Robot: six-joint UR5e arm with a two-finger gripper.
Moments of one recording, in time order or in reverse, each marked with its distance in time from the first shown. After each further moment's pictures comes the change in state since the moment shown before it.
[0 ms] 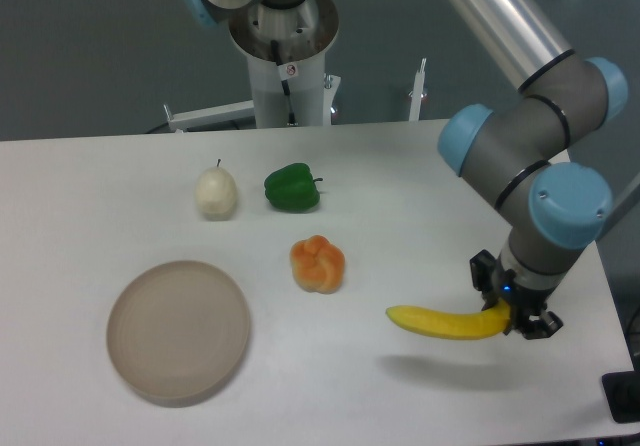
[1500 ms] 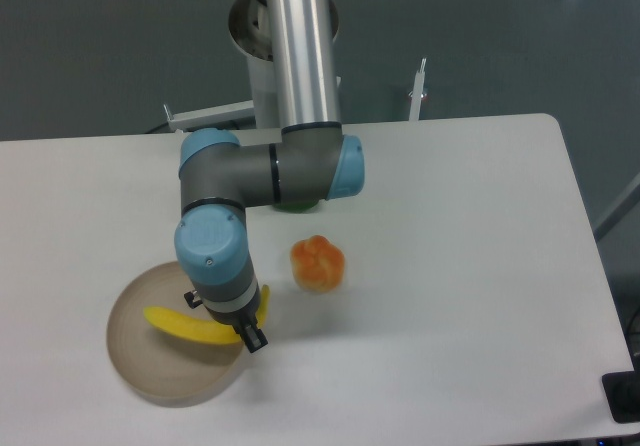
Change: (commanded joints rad) arm -0.465 0.049 -0.313 0.192 0.054 -0.338
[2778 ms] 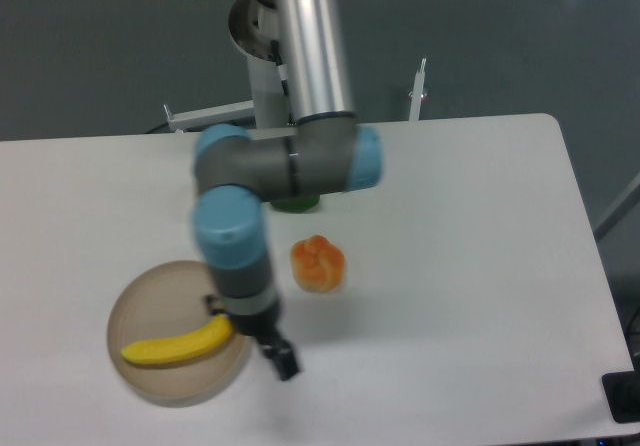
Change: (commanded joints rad) arm 0.246 0.032 0.107 0.097 -0.012 0.035
